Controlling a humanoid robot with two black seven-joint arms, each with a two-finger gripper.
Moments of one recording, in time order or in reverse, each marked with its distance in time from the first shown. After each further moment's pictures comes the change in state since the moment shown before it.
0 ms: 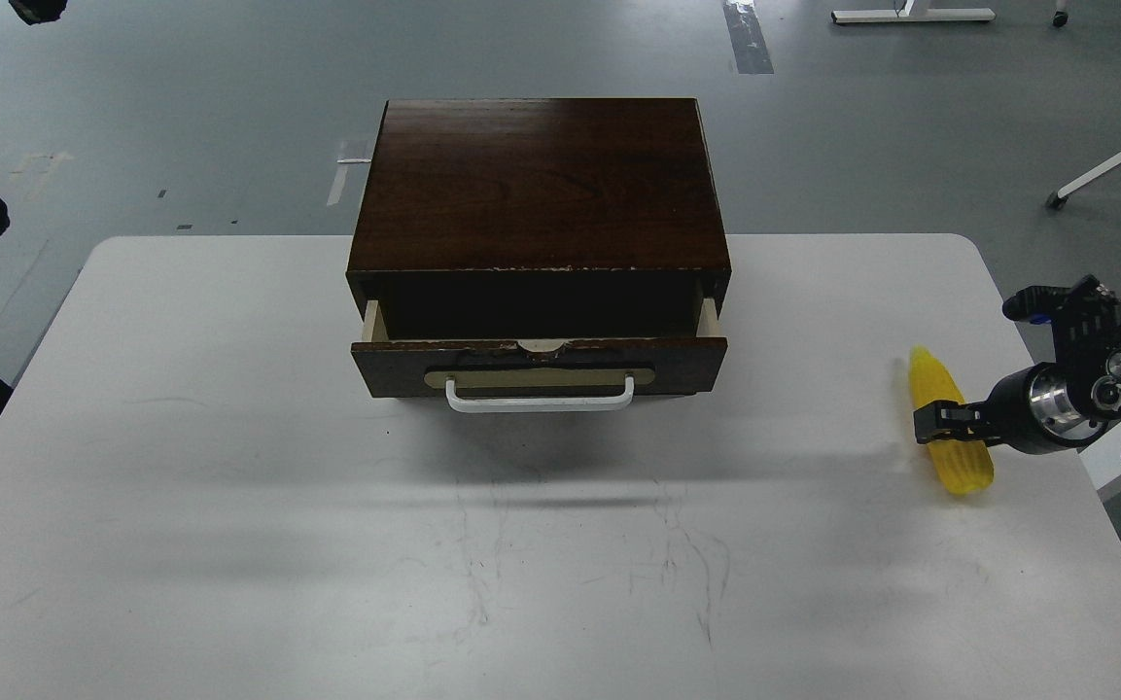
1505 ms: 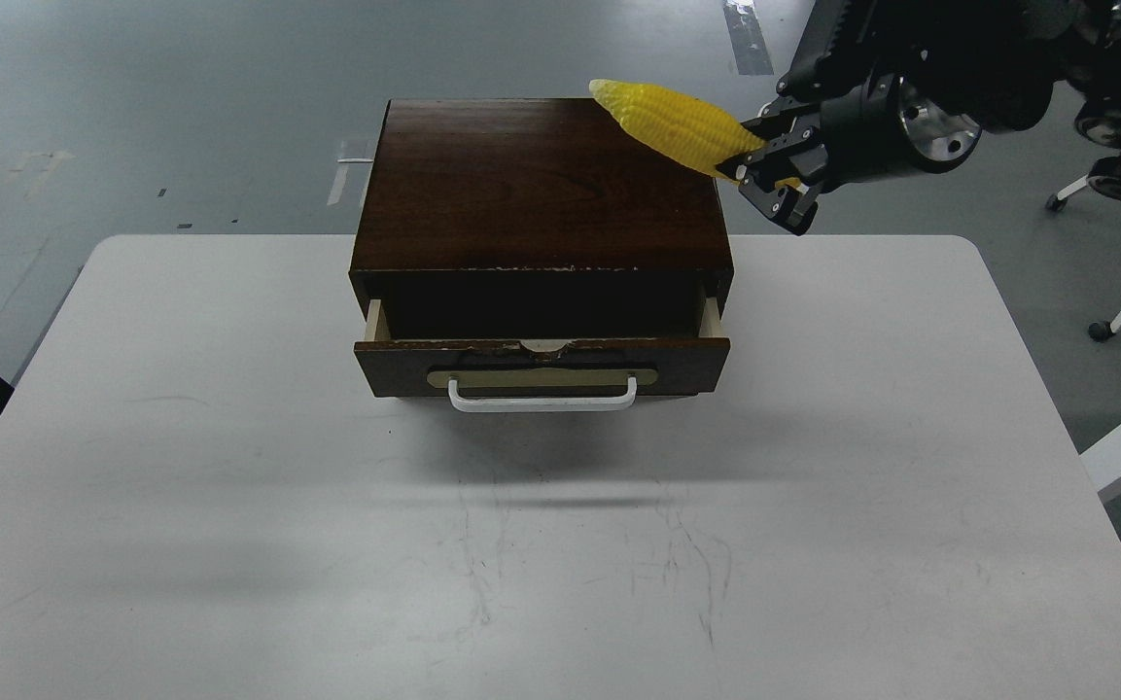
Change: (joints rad) left arm -0.015 0.068 -0.005 -0.011 0.012 0.000 0.002; right arm 0.769 0.046 0.035 0.571 -0.929 0.000 0.356
